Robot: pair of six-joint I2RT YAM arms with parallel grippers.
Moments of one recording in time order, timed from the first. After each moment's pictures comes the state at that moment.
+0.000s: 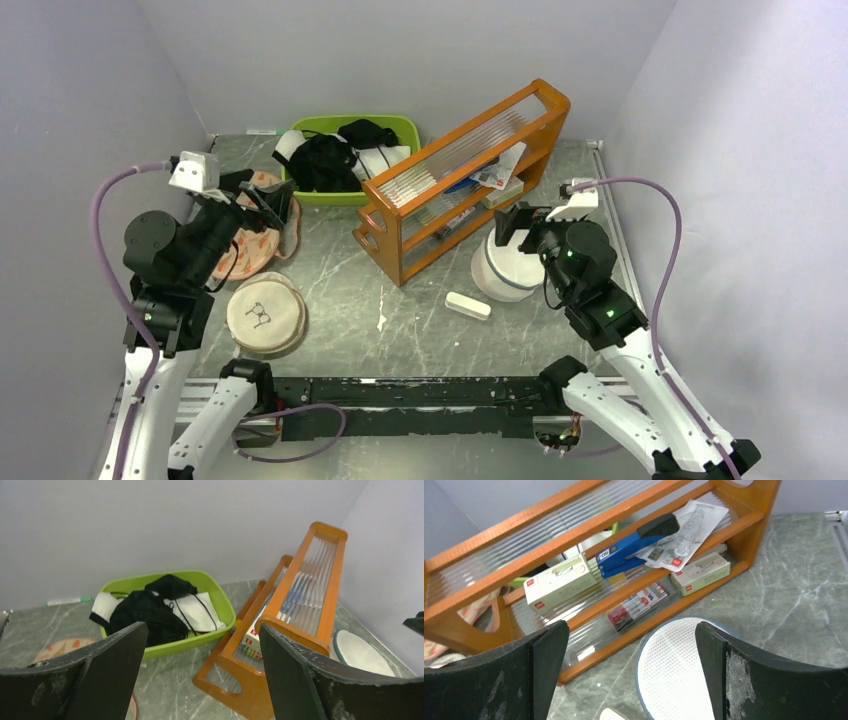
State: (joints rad) left arm -0.15 0.67 1.04 -0.23 0.21 -0.18; right arm 0.54 0.68 0.81 -0.25 0.33 0.25
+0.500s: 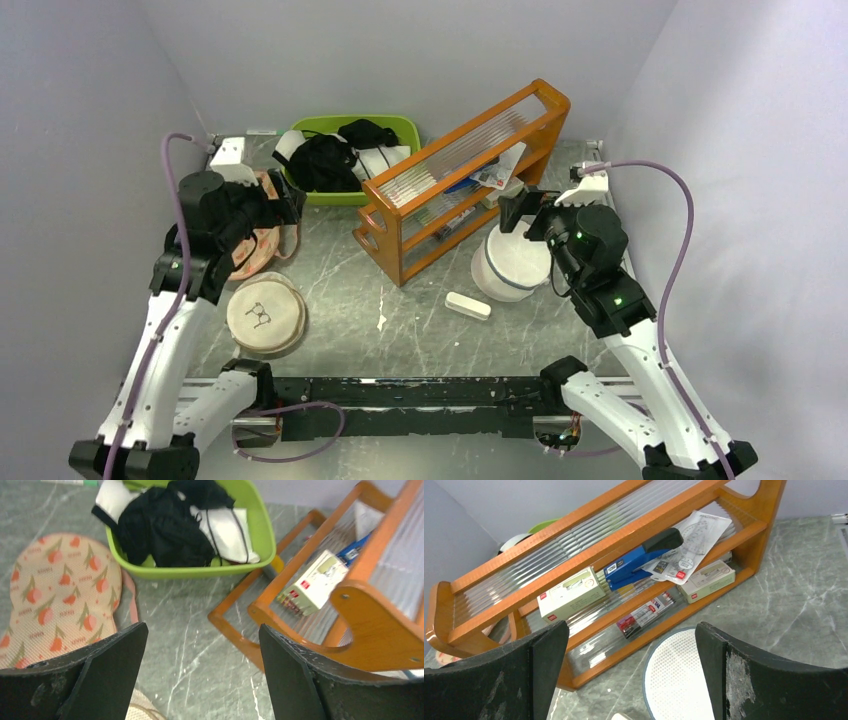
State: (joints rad) left arm -0.15 0.87 1.05 -0.44 0.09 -0.24; right arm 0.45 0.75 0.96 -0.32 0.23 0.28
